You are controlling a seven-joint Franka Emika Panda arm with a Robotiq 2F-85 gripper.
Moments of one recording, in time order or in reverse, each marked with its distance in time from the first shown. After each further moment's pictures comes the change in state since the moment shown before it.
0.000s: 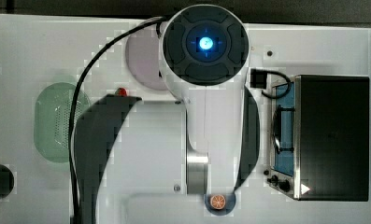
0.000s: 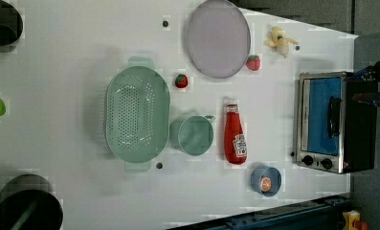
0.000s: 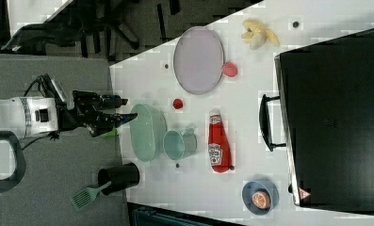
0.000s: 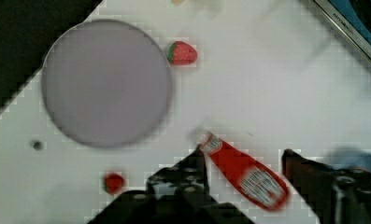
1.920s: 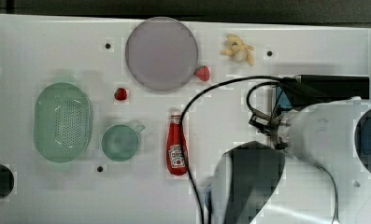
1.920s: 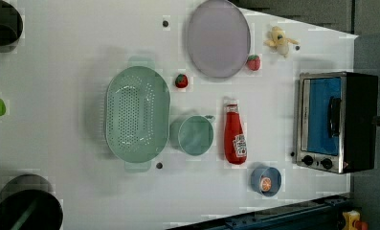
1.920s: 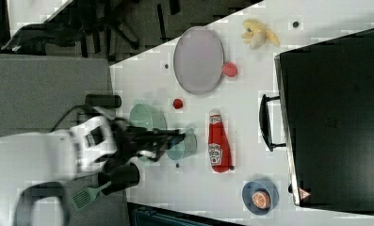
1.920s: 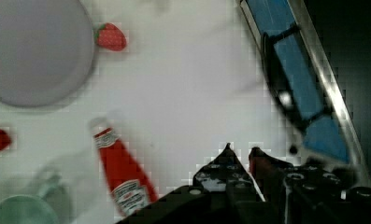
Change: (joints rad) arm -0.115 -0.146 -0.208 -0.229 -0.021 0.109 -0.717
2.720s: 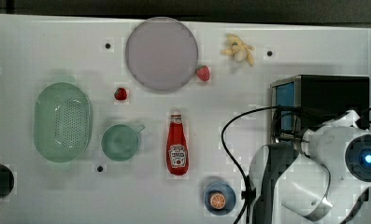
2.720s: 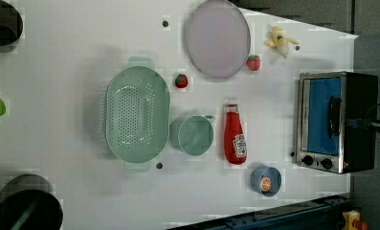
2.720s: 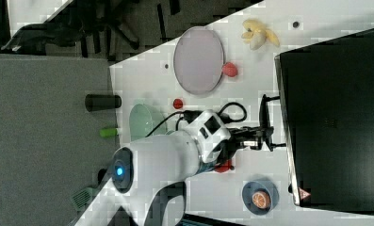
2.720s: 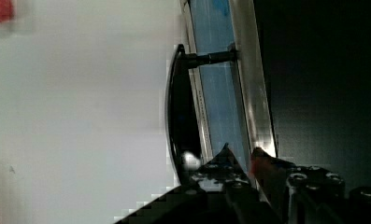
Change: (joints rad) arm -0.041 0.202 -0.180 -0.238 -0.038 0.522 -0.432
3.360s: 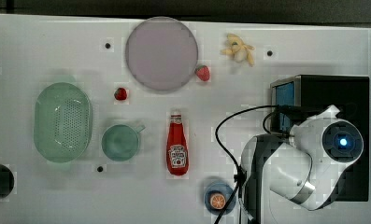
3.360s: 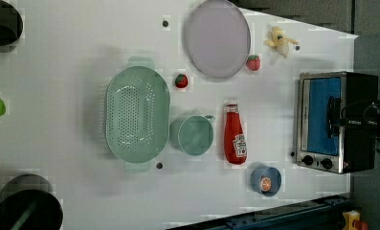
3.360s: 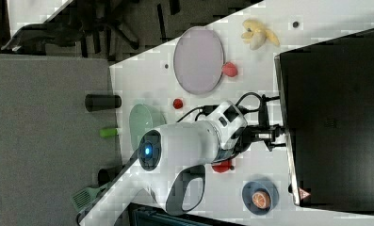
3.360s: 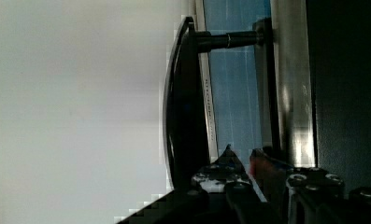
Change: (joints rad) arm 0.009 0.124 0.005 0.000 -0.003 0.066 -0.027
